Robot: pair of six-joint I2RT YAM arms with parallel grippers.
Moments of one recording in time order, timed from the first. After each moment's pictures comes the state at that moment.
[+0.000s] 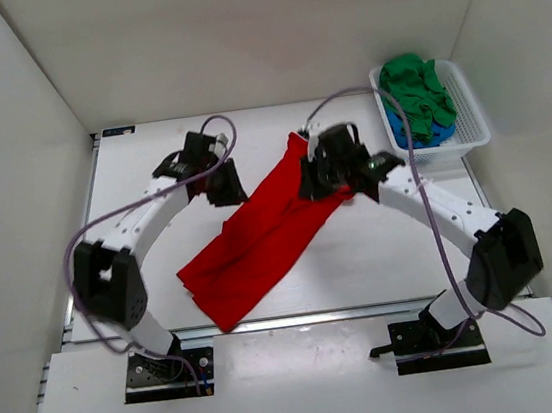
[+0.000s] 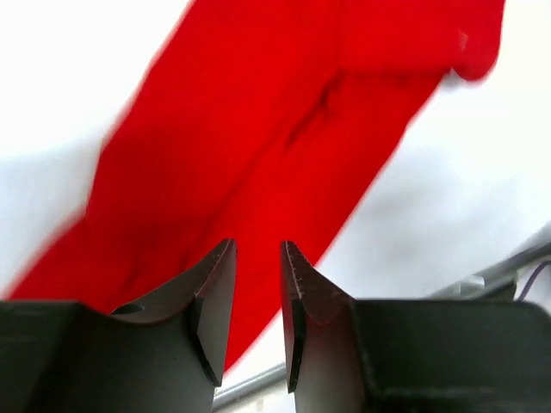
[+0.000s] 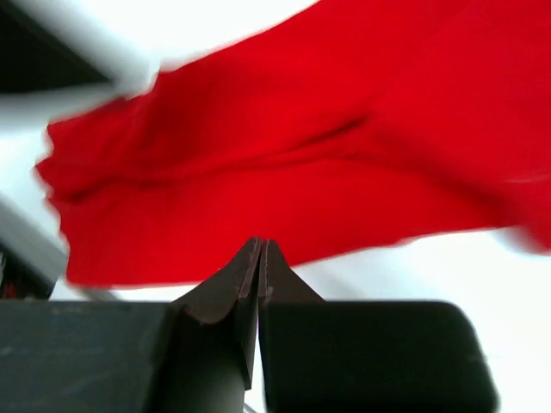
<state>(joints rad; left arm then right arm) -0.41 1.55 1.24 -0.62 0.22 -0.50 0.53 1.54 1.38 -0.56 -0.17 0.24</state>
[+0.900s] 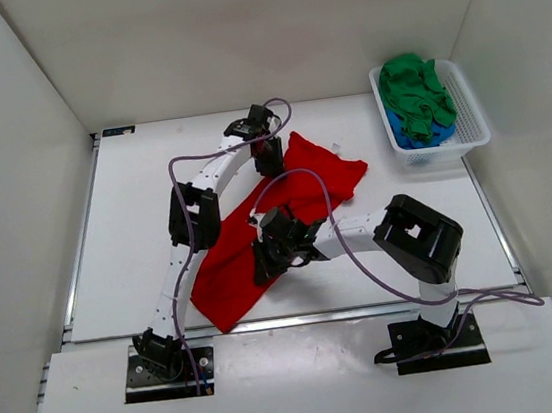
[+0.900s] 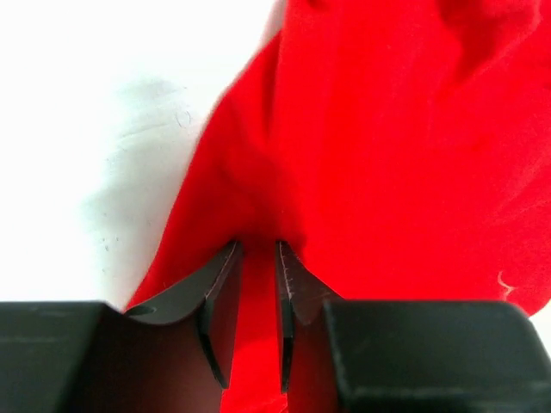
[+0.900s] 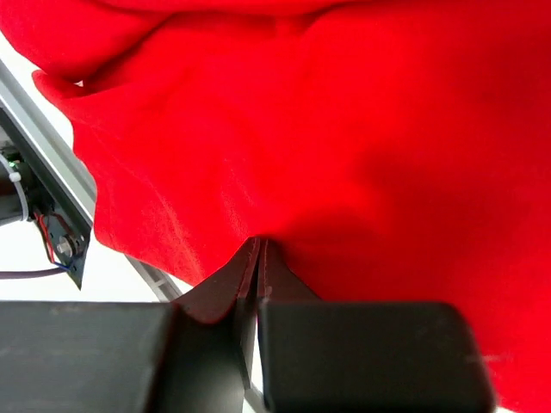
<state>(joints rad) -0.49 2.62 2.41 -0.87 0.20 -0.40 0.95 1.86 0.99 0.05 -0.35 0.63</state>
